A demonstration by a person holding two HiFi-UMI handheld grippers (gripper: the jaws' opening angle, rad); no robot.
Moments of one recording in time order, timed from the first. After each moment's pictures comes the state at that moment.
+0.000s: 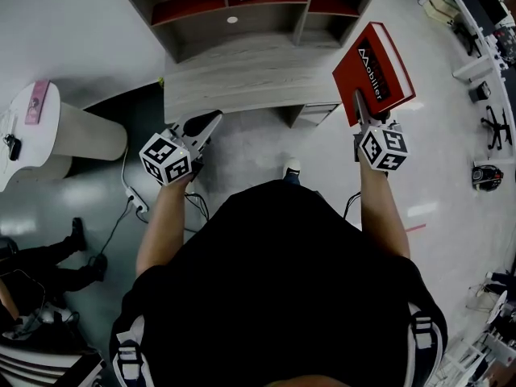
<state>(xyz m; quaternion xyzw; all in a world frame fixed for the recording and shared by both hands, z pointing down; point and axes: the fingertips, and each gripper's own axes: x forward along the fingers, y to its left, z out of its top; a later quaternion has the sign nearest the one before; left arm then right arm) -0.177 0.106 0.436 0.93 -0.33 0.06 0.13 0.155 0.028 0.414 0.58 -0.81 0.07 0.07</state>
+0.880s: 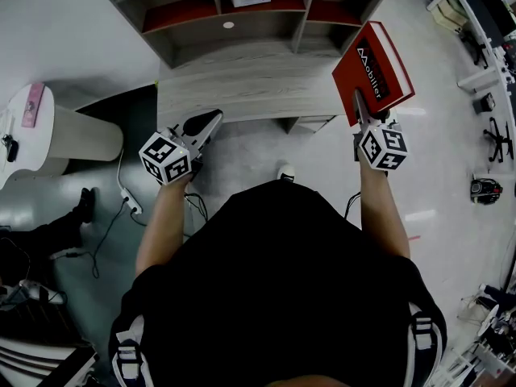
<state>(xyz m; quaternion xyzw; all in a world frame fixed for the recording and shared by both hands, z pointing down) -0.145 0.042 0.446 0.92 -0.35 0.06 0.15 0.181 -0.050 0.426 0.56 -0.82 0.07 0.08</state>
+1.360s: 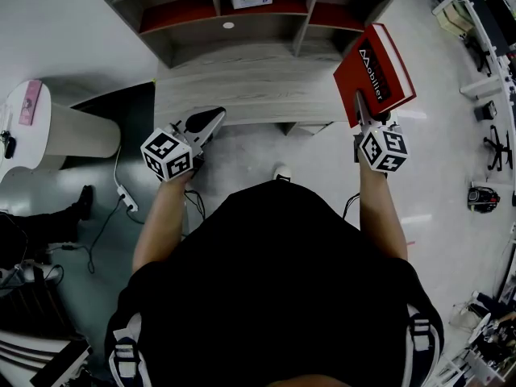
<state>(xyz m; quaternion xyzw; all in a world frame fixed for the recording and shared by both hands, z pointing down) -0.131 0.006 0.456 0.92 -0.35 0.07 0.15 0.190 -0.090 0.438 0.55 -0.83 0.08 0.08</state>
